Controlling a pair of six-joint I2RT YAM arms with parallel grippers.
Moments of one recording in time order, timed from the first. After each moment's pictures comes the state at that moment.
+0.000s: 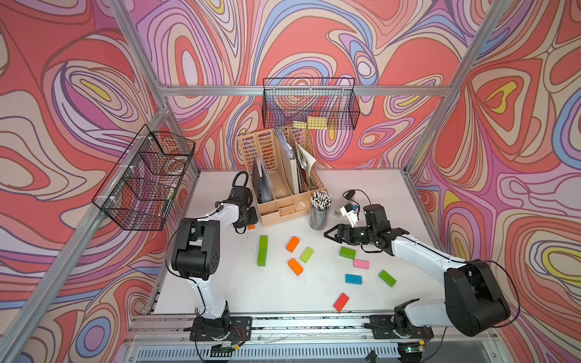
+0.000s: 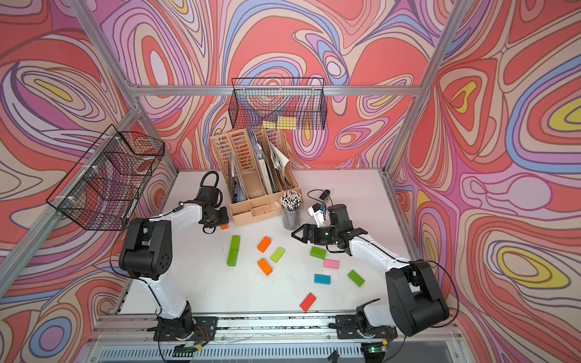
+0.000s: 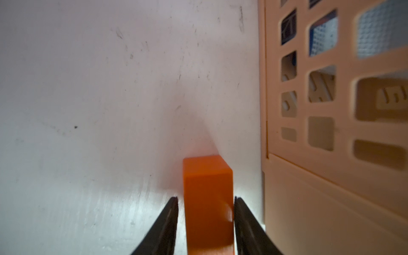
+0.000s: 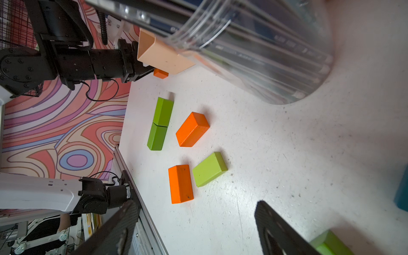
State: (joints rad) left arm -0.11 1.86 1.17 -0.46 0.00 -0.42; right arm 0.31 1.38 0.73 -0.14 -0.73 0.44
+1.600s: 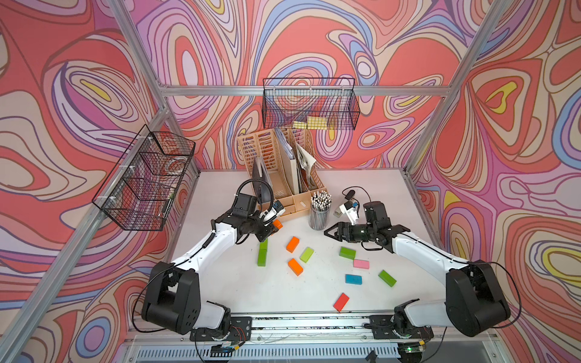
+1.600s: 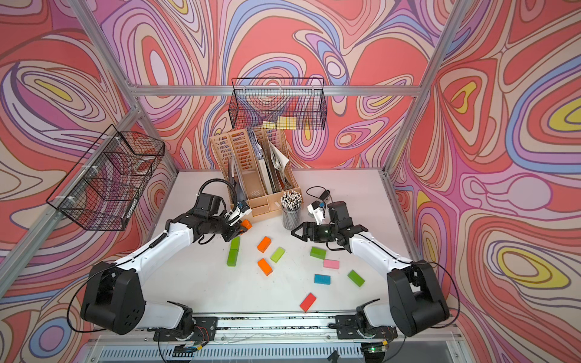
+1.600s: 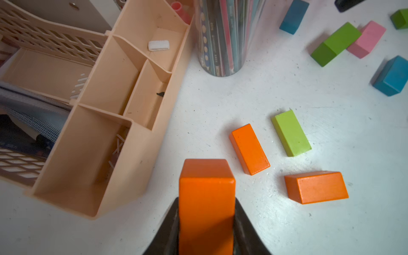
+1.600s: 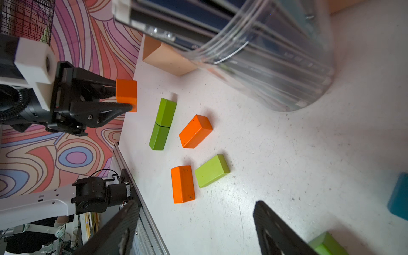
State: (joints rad) left arm -0.29 1.41 0.96 -0.50 0.41 0.62; right arm 0.31 1.38 0.78 -0.19 -0.73 0.40
